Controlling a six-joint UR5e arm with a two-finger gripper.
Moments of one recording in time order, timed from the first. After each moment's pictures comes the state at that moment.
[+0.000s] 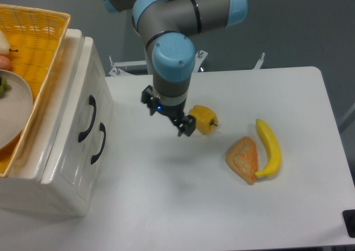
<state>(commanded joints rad) 2.40 -1.78 -1.57 -1.41 1.59 1.07</state>
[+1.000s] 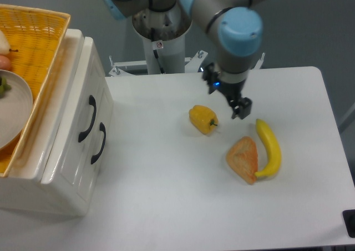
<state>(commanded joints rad) 2.69 -1.76 -1.60 -1.40 1.59 1.79</state>
